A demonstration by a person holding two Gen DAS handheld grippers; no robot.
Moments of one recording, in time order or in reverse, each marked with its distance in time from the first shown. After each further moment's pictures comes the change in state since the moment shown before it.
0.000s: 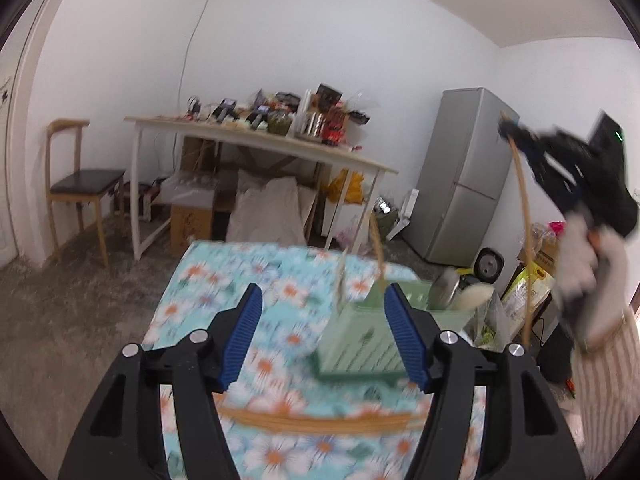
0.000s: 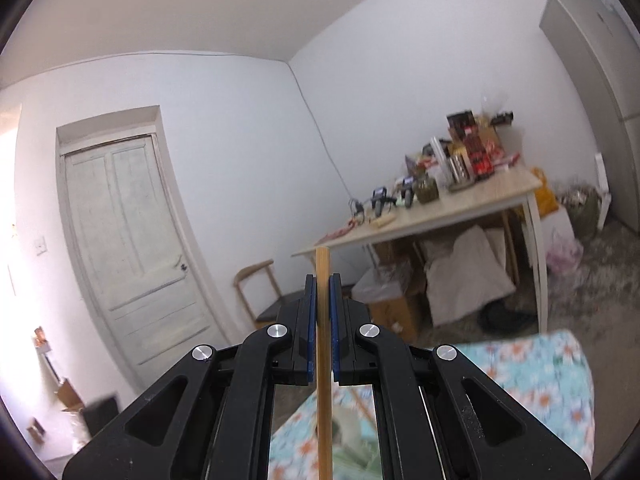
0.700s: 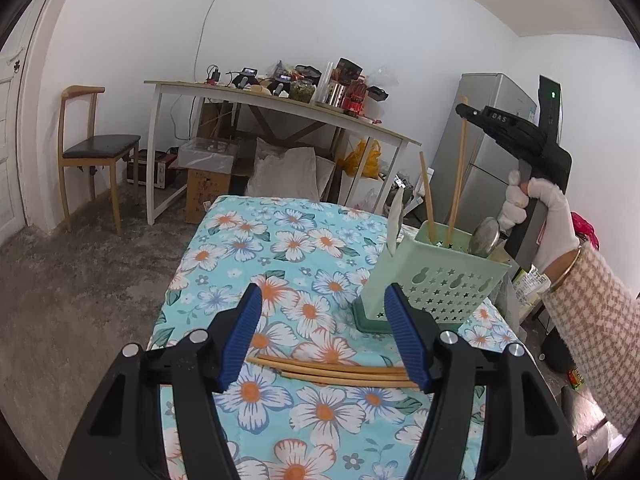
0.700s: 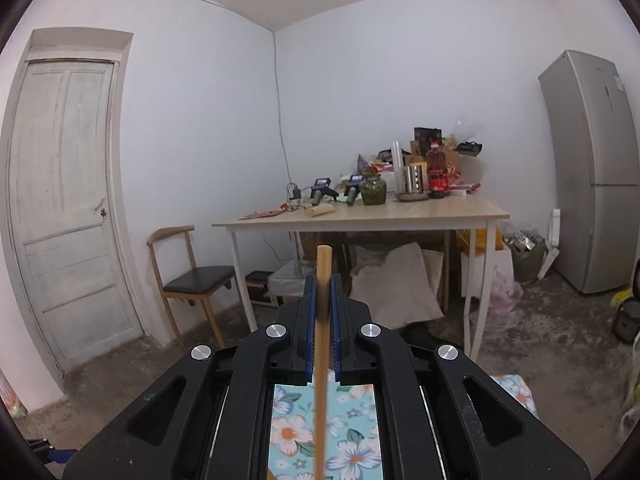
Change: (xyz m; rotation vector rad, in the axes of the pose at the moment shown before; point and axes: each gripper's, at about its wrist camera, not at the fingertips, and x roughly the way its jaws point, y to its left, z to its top) left arm 0.007 0.045 -0.042 -0.038 0.079 0.027; right arm 0.088 -0.018 -0.033 -0.233 0.050 -0.269
